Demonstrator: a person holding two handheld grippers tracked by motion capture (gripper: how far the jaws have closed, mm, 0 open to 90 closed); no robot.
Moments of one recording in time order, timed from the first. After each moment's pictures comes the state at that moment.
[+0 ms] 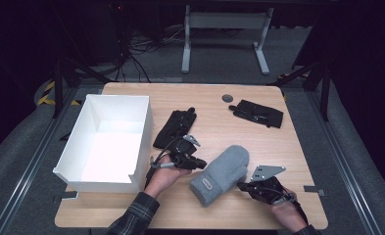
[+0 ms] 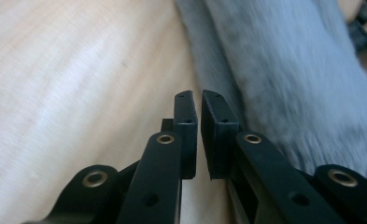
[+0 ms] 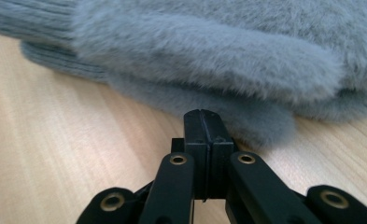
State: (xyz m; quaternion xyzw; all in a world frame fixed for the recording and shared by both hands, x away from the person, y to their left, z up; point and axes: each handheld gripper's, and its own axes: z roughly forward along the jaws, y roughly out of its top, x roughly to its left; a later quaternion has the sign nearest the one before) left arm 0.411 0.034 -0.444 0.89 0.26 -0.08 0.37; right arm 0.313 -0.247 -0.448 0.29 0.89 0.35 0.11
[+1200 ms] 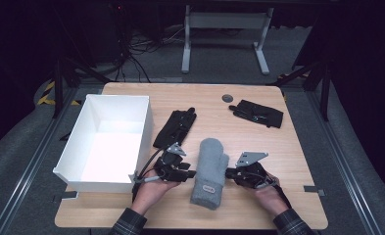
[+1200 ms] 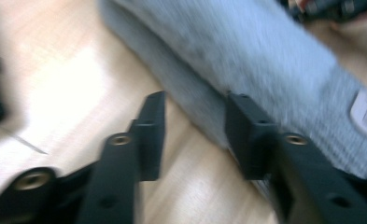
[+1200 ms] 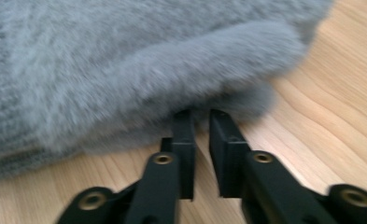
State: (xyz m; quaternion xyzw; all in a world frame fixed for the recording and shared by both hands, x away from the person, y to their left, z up) left arm 0.374 0.075 -0.424 0.86 0.32 -0.01 0.39; right arm 0.355 -0.219 -0.452 0.28 0.88 0.36 0.12
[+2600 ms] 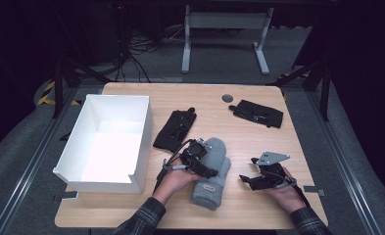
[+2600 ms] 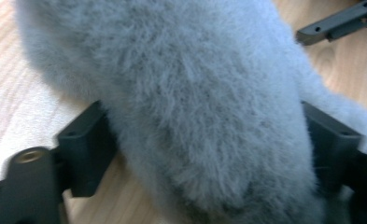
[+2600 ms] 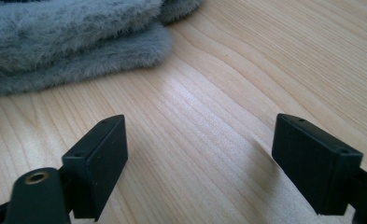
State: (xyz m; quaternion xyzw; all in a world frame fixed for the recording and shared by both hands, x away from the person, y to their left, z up) left arm 0.417 0.002 -0.454 0.90 0.27 -0.06 0.34; right arm 0.360 -0.278 -0.468 0.31 0.86 0.36 0.17
